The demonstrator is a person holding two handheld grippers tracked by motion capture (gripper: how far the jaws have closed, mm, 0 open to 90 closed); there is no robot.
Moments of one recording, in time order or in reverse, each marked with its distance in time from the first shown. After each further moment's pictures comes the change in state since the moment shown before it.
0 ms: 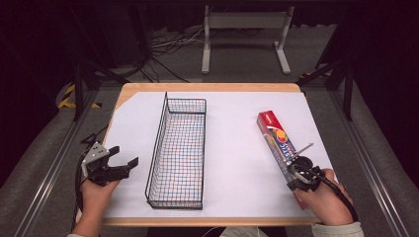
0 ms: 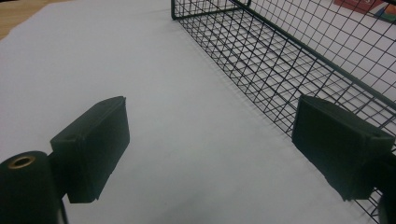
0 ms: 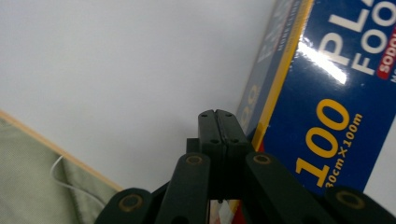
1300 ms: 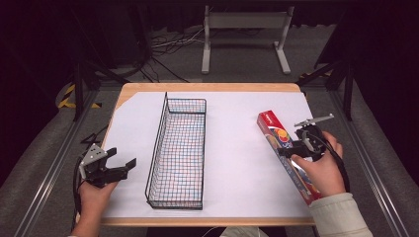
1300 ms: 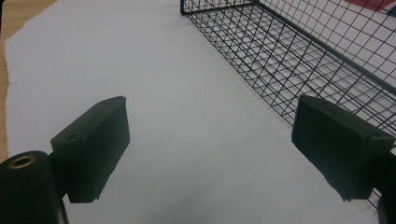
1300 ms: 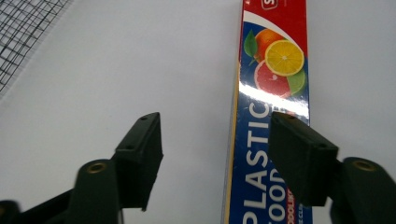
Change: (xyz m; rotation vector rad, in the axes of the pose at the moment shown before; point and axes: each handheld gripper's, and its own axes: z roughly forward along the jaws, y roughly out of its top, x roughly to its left) left arm 0.002 -0.005 -0.006 0.004 0.027 -0.015; right arm -0.046 0.049 -0.025 -0.363 0.053 0.167
